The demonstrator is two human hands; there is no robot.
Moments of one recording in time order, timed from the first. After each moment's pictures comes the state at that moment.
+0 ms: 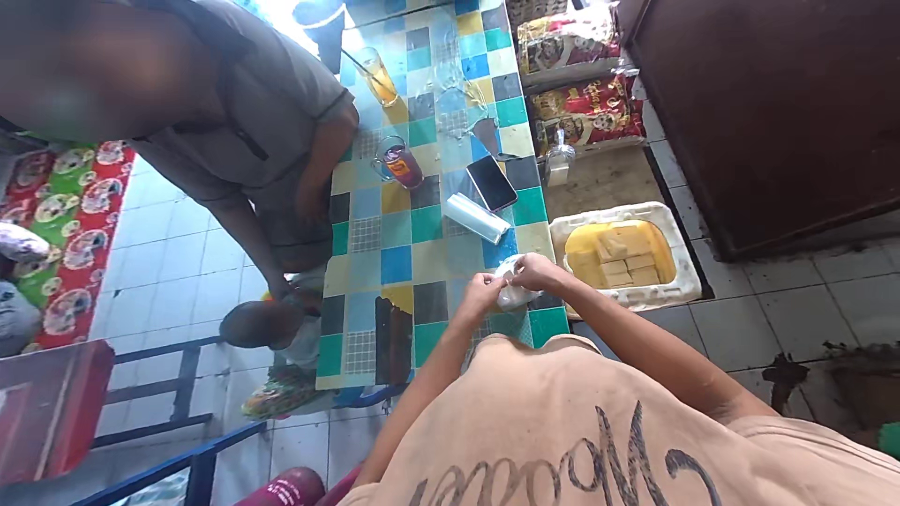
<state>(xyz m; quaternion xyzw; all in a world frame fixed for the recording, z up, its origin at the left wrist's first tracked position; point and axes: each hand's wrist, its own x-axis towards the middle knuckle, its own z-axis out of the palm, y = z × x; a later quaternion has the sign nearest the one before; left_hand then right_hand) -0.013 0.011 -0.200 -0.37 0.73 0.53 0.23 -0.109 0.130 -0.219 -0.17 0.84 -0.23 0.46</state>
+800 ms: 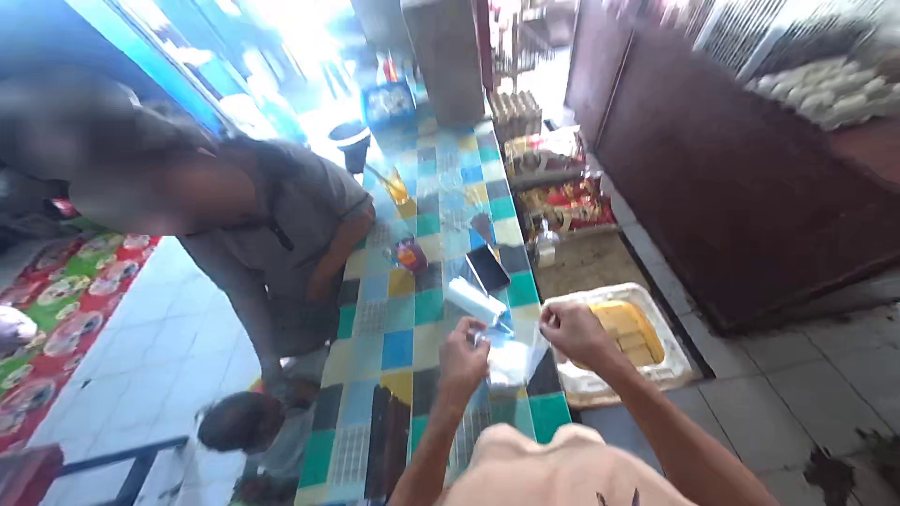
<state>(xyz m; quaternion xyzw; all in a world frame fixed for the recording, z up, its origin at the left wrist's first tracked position) -0.020 0.001 -0.097 -0.26 0.83 0.49 0.06 -0.119 0.189 -0.100 -0.17 0.89 -0.32 0.27</state>
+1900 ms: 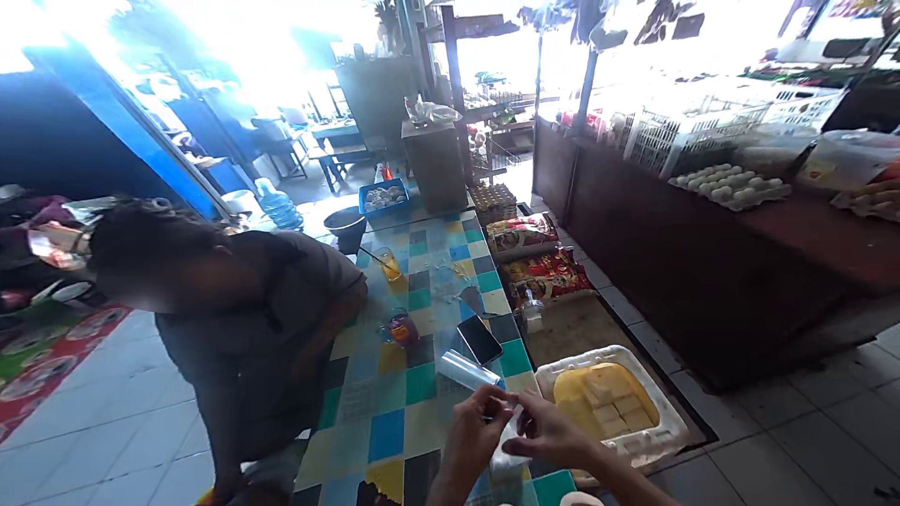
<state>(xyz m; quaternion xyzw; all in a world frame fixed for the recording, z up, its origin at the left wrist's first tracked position) -0.014 0.002 -0.096 -0.01 0.84 0.54 -0.05 -0.073 0.172 -0.115 -0.28 0.74 -0.54 0.30</state>
